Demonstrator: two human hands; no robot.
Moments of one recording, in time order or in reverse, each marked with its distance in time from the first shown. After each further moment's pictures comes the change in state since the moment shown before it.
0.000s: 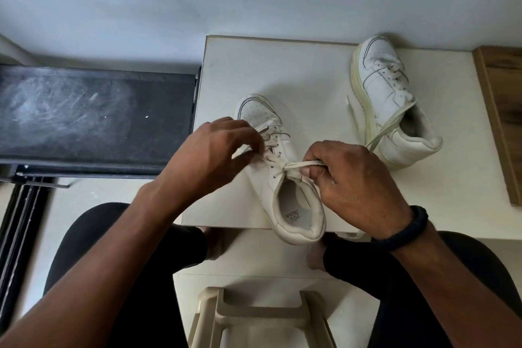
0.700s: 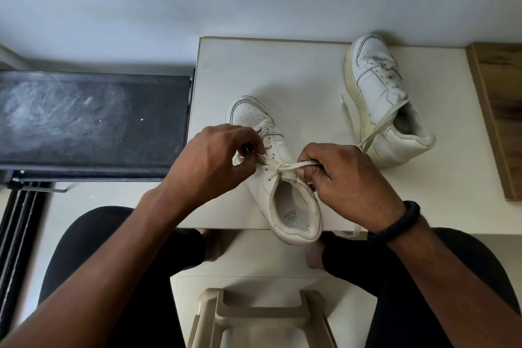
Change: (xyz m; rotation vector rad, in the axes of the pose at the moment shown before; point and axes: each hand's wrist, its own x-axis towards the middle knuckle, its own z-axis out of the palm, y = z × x) left_hand 0.000 0.020 0.003 -0.130 0.025 -0.179; right_hand 0.004 0.005 -0.001 0.063 -0.092 0.056
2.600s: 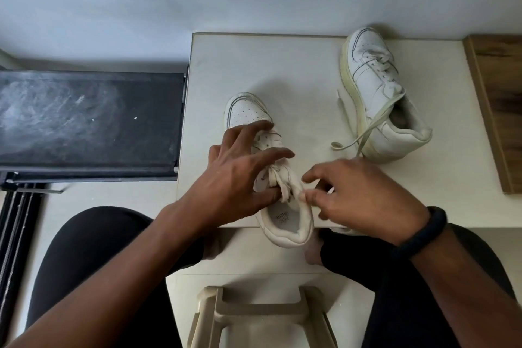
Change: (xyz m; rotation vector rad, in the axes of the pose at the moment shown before) left_hand -0.010 0.018 0.032 0.076 -0.185 -0.005; right_hand -0.019 -0.015 -0.023 -0.091 -0.321 0.245
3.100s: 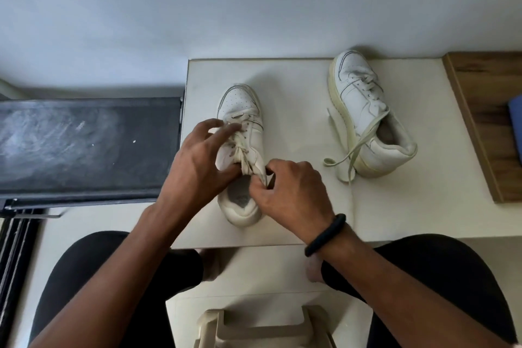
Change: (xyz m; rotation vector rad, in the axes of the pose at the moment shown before) left_hand 0.021 -0.043 -0.017 -0.035 0.340 -0.129; right_hand 0.051 -0.038 0.048 0.140 0.398 -0.001
